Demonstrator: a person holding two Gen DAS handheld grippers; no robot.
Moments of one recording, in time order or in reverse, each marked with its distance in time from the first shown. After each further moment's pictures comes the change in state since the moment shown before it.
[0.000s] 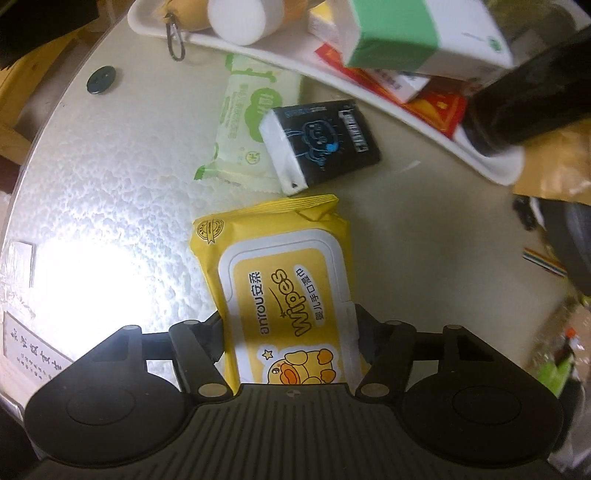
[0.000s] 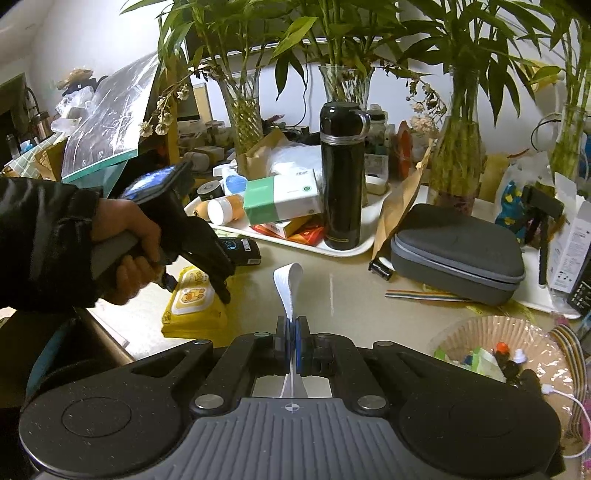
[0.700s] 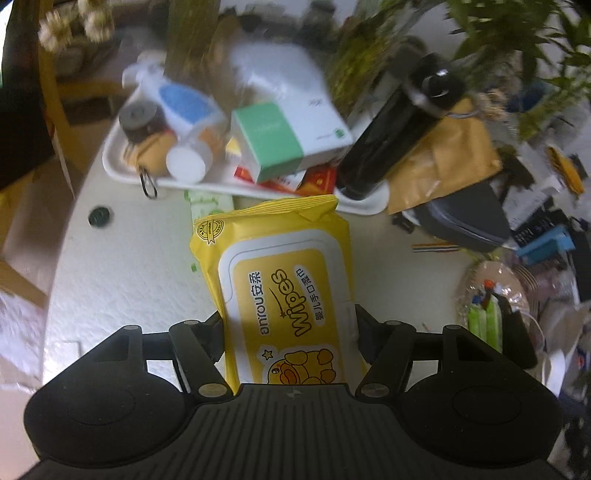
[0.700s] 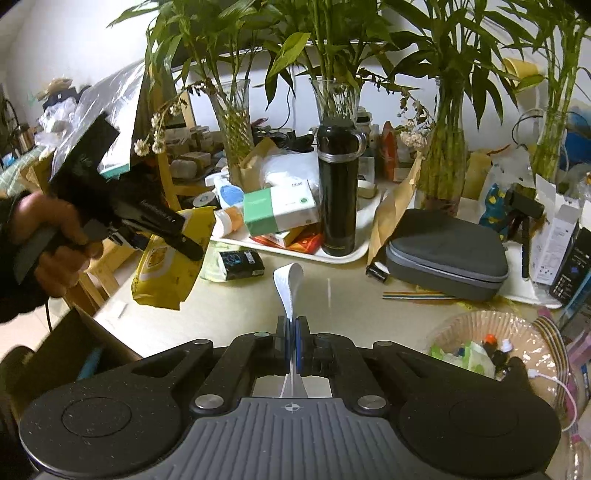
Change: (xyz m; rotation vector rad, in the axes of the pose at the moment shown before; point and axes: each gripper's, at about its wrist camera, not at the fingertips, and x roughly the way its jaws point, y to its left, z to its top) left arm -0.135 0.019 -0.036 0.331 -0.299 -0.188; right arm -0.030 0.030 0.031 0.072 0.026 -0.049
